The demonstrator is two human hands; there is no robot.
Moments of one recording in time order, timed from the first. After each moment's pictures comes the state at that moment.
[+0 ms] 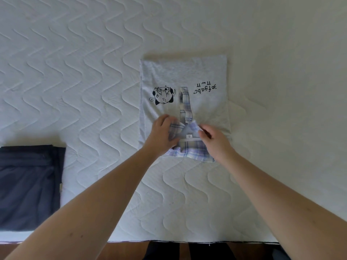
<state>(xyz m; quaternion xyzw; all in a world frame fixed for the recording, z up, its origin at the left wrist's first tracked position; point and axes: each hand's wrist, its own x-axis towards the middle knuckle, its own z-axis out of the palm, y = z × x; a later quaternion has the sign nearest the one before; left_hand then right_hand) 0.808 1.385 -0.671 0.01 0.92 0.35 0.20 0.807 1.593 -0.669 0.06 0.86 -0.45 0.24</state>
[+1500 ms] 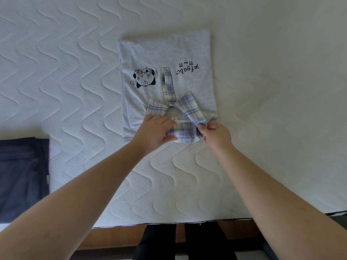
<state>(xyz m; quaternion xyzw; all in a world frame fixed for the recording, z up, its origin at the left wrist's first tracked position) 0.833 1.403 -0.673 0.26 0.94 0.17 0.15 0.843 1.628 -0.688 0.29 0.81 -0.45 0.24</state>
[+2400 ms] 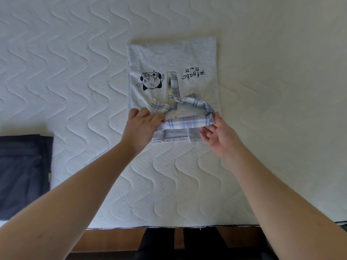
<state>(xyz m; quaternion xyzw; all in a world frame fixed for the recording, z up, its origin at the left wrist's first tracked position) 0.831 1.369 -0.659 0.24 0.96 0.07 -0.09 0.822 1.623 -0.656 0.43 0.40 -0.77 0.25</state>
